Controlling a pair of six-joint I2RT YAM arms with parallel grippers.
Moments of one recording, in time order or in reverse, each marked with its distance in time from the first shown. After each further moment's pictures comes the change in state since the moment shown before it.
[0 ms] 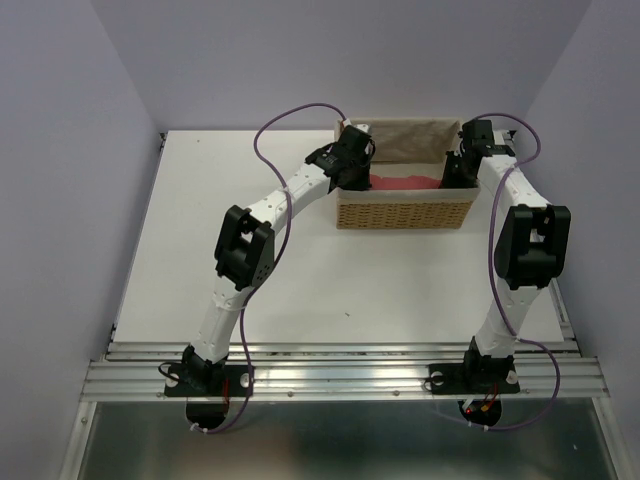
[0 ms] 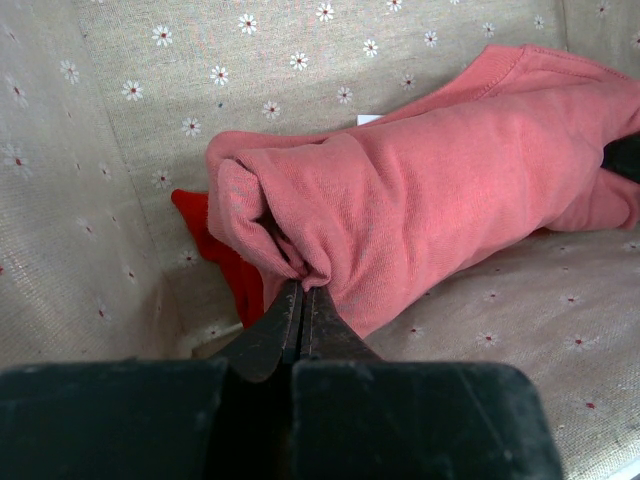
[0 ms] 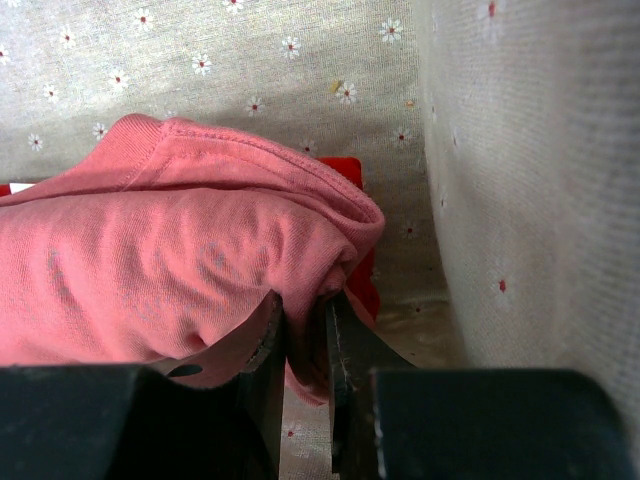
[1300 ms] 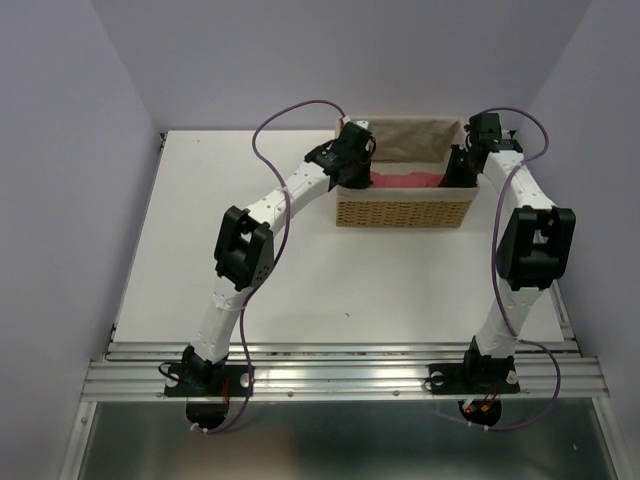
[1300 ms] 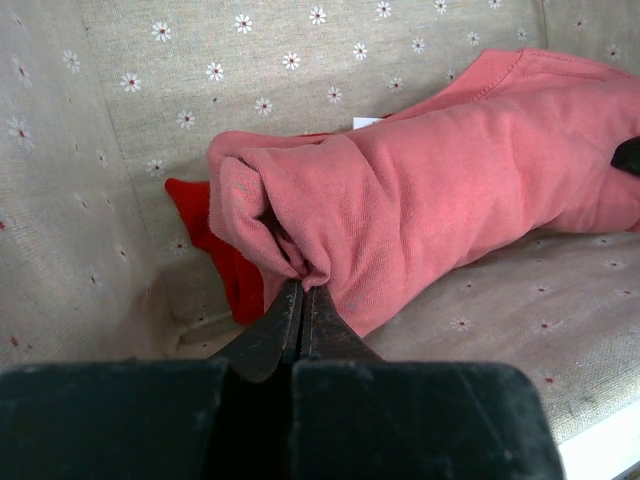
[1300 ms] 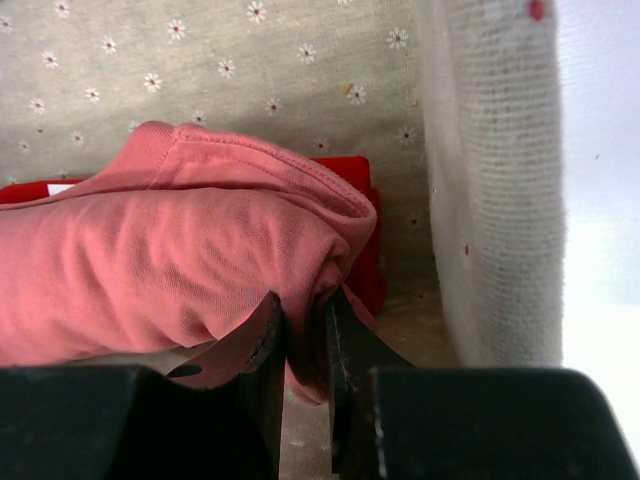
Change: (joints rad) left arm -0.003 -0.006 0.032 -0.020 -0.008 -0.019; right arm -0.015 -0.012 0.064 -0.048 -0.078 0.014
